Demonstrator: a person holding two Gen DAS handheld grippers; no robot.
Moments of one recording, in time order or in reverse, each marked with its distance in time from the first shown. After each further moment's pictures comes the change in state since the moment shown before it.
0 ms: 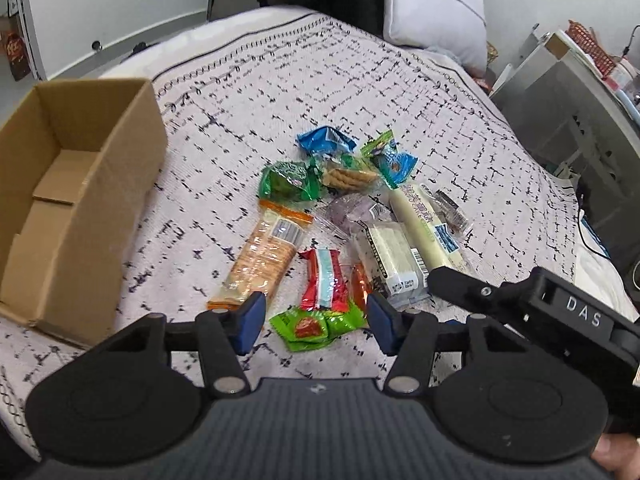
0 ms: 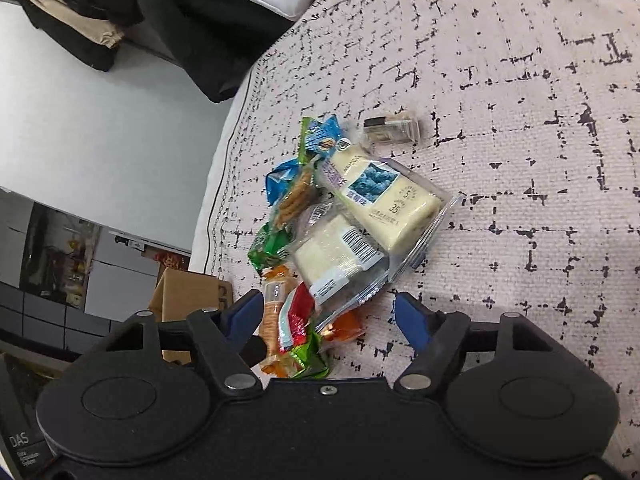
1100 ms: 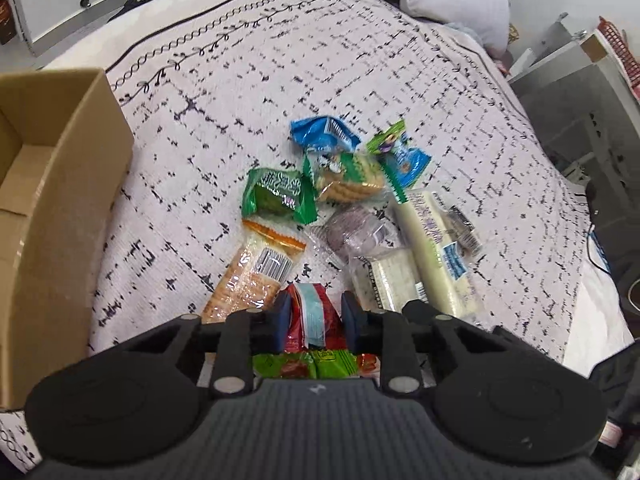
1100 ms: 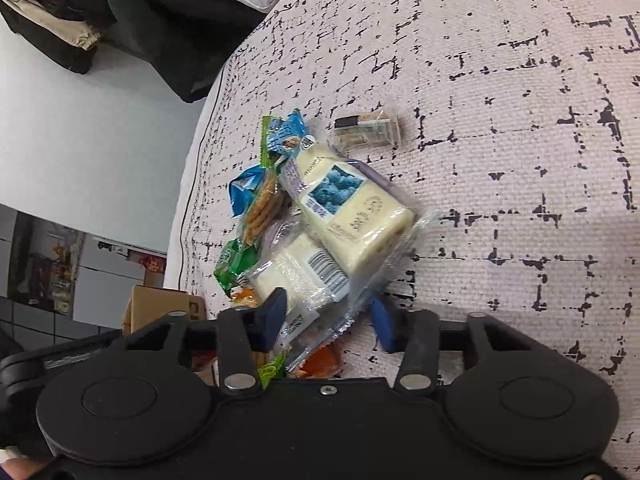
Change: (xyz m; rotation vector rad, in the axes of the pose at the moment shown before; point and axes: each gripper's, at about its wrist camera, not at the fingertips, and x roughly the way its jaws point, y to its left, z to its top) left arm 0.038 0.004 0.051 -0.046 0.142 -0.036; right arm 0.037 -0.010 0.015 0.023 0.014 -0.038
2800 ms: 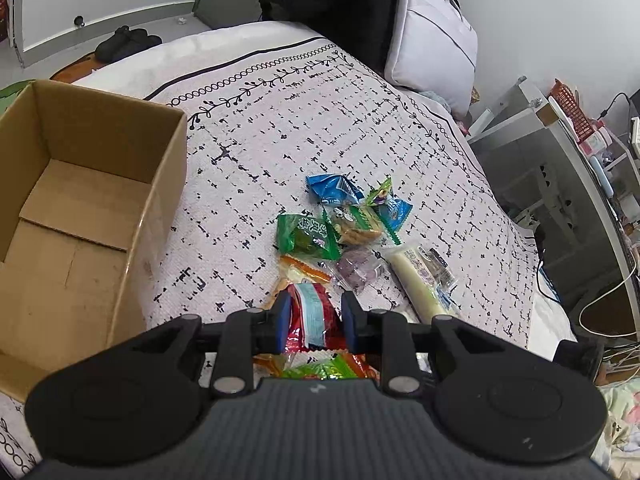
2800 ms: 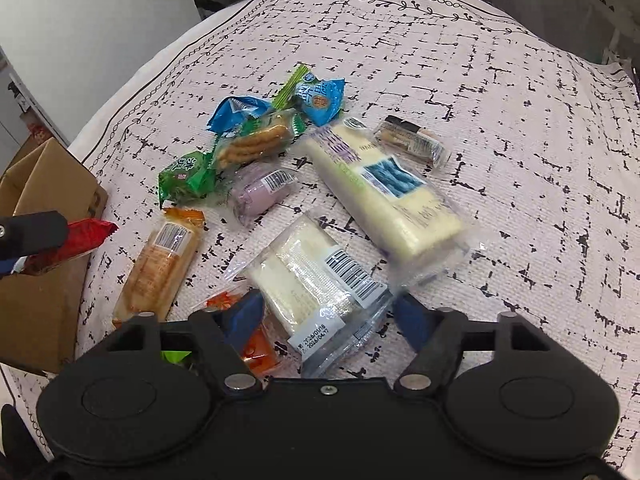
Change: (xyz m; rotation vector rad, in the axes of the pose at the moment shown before) left arm -0.049 0.068 -0.014 -0.034 -0.160 -0.174; right arm 0.018 0.070 -0.046 -0.529 -0.019 -0.468
